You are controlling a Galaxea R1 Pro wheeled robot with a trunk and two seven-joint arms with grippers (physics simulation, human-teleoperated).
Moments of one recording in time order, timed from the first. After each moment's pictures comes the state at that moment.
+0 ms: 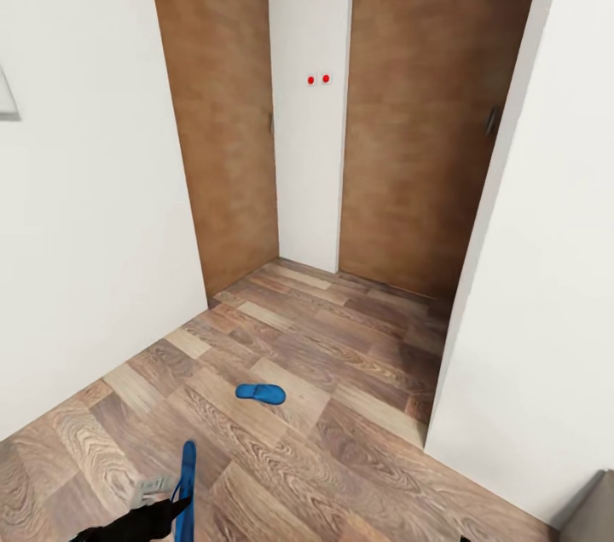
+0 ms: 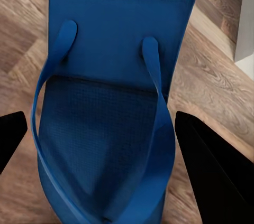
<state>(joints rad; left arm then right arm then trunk) -0.47 0.22 0.43 -0.13 -0.13 -0.05 -0.78 -0.09 -0.33 -0.22 -0.54 -0.50 0.23 1.00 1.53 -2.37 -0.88</state>
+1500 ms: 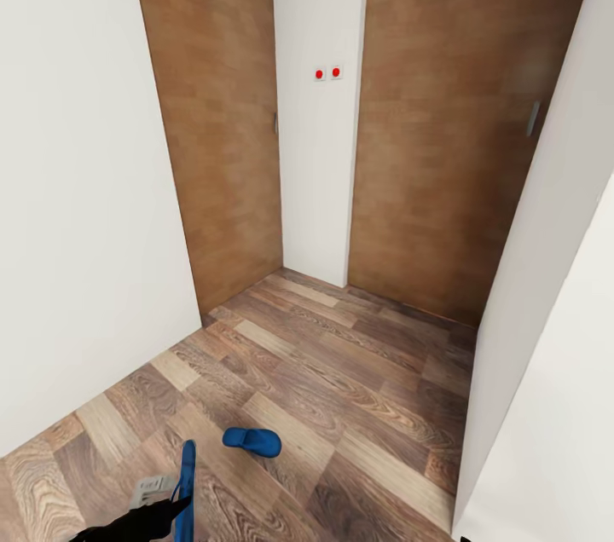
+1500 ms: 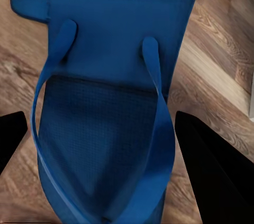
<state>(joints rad) -0.47 0.23 0.43 -0.13 -0.13 -0.05 -0.78 -0.09 -0.33 -0.22 -0.54 -0.50 0.23 0.99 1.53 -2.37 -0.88</state>
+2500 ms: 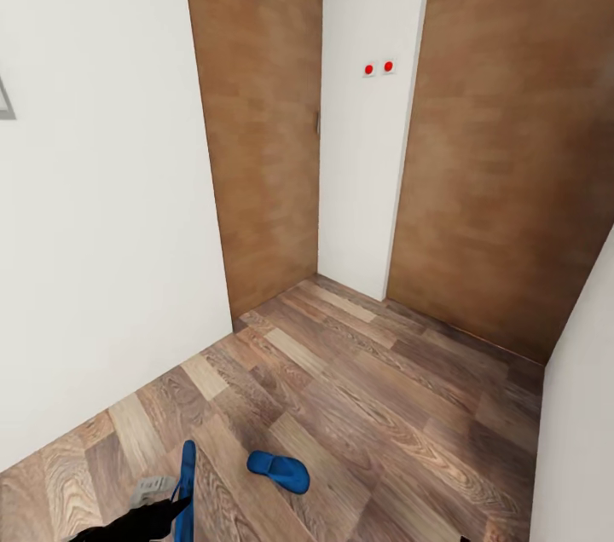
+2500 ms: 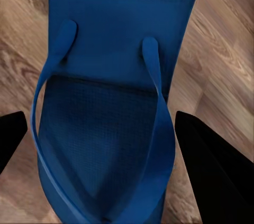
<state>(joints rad) -0.47 0.23 0.43 -0.13 -0.13 -0.05 -0.78 -0.09 -0.33 -0.22 -0.54 -0.50 0.23 0.99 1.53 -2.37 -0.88</state>
